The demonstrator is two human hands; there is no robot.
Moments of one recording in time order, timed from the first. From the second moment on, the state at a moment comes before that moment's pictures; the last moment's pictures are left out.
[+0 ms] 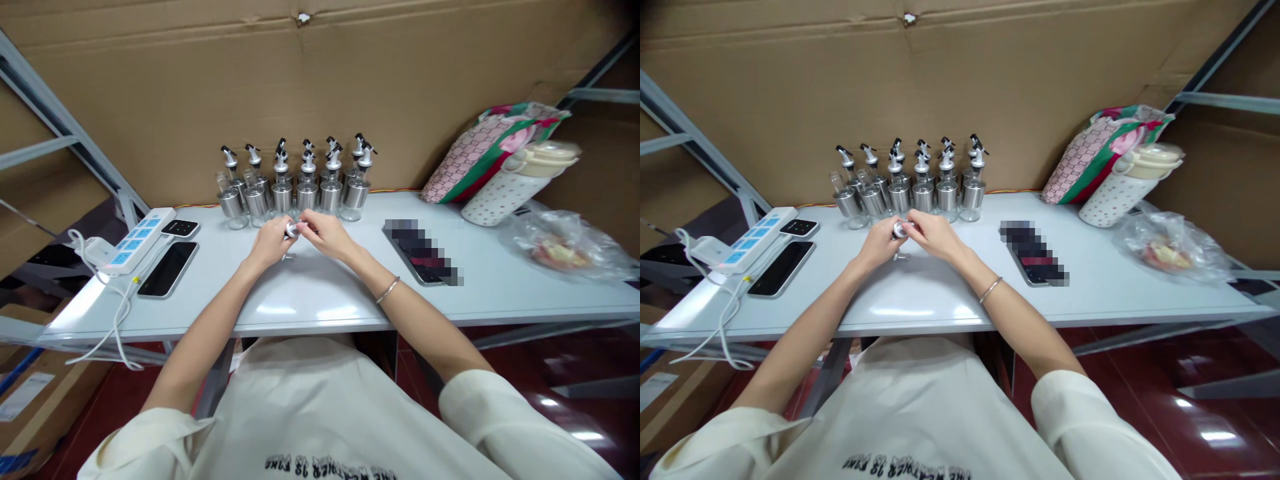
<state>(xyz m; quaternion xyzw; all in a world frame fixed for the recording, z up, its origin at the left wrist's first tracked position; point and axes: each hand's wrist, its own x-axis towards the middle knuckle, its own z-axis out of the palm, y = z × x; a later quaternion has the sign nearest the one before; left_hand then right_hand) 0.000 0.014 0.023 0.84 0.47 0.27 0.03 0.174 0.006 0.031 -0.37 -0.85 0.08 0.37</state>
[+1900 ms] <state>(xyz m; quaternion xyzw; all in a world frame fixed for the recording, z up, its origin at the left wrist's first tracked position) -0.006 0.011 0.029 0.83 0.50 0.24 -0.04 0.174 0.003 0.036 -0.36 -0.88 0.03 0.31</state>
